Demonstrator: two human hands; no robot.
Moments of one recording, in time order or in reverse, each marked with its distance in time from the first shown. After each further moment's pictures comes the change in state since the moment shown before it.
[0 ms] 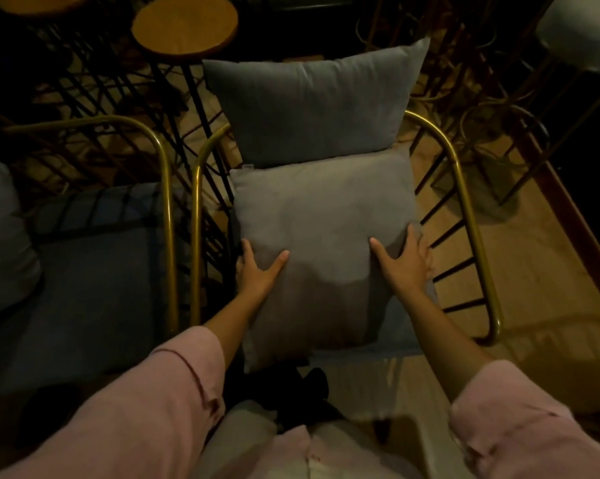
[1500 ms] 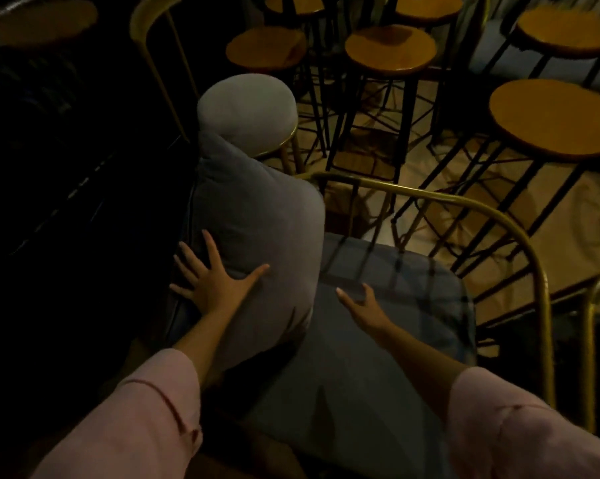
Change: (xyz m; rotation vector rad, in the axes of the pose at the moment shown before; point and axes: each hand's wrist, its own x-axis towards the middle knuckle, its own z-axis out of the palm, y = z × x) left_hand 0.205 -0.252 -0.720 0.373 0.763 -0.205; right_hand -0.294 -0.557 0.527 0.141 -0.868 -0.120
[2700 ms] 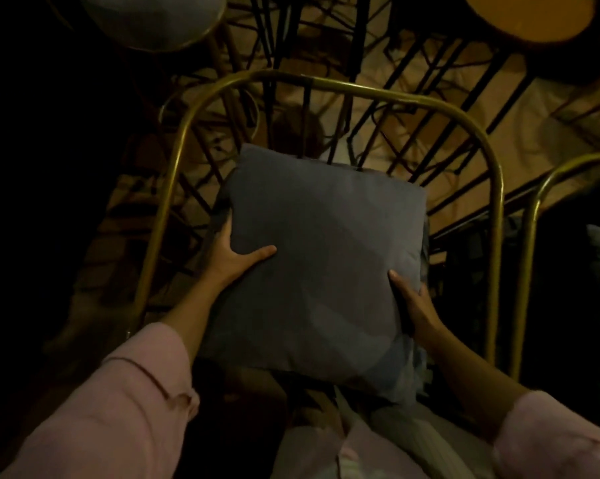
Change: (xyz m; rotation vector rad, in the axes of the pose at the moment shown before) left_hand -0.047 -0.013 0.108 -0.450 -0.653 0.093; right_hand -0.041 0.176 -0.095 0.427 0.321 0.195
